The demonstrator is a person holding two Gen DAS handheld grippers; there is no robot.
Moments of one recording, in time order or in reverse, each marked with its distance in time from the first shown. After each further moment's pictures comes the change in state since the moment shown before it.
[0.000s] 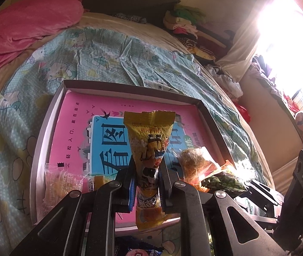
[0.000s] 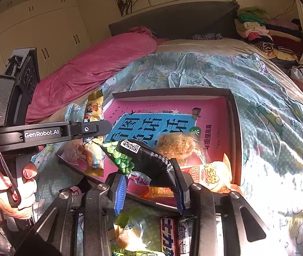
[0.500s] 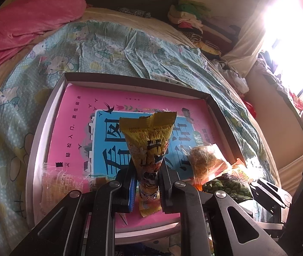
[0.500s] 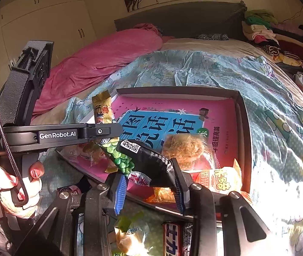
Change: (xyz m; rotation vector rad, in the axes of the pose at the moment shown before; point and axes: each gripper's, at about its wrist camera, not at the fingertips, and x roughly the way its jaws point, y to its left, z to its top) left arm 0.016 0.003 0.000 -0.002 0.038 0.037; right arm 0.011 0.009 0.002 -0.055 0.023 0.005
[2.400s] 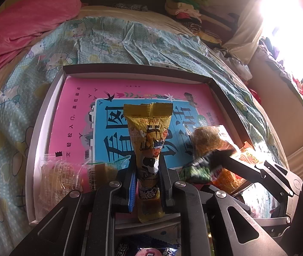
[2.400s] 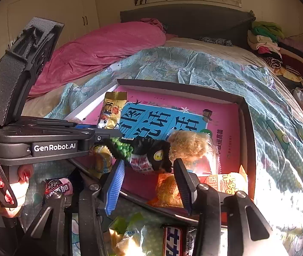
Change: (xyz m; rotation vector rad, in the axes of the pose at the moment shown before) left arm 0.005 -0.005 -0.010 0.061 0.044 0.044; right arm 0.014 0.016 -0.002 -0.099 0.028 -0.077
